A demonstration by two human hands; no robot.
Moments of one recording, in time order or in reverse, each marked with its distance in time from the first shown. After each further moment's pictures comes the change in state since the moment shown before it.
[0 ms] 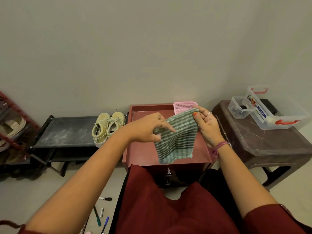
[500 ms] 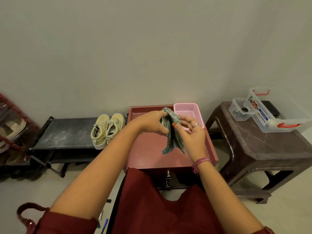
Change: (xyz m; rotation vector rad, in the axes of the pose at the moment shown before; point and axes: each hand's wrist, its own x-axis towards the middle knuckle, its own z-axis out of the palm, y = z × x) left_hand 0.044 0.007 -0.008 -0.431 0.023 -0.344; right_hand -0.030 0.009 0.052 -0.191 0.093 -0.125
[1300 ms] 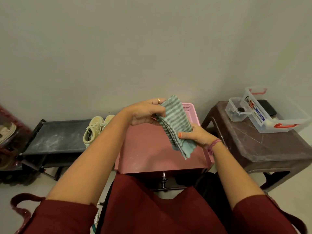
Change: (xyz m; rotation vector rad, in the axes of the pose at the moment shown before) left_hand 0.031 0.017 -0.023 -0.575 -0.104 0.009; right_hand 0.068 0.013 -0.069 -0.045 -0.605 0.505
